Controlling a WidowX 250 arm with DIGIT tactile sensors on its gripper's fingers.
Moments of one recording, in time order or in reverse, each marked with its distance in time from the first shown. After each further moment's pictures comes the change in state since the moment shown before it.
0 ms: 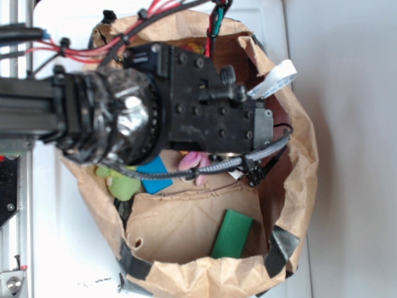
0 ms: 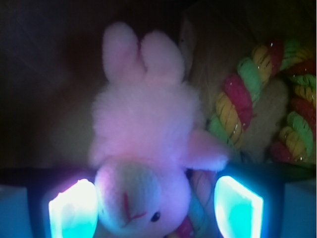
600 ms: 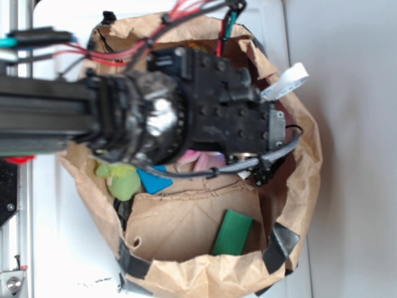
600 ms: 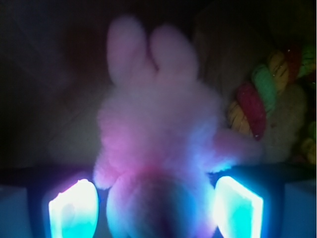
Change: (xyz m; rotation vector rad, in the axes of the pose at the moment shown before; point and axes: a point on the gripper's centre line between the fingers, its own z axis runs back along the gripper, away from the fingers) arm 0.005 -0.009 -0.012 0.020 0.001 -0.006
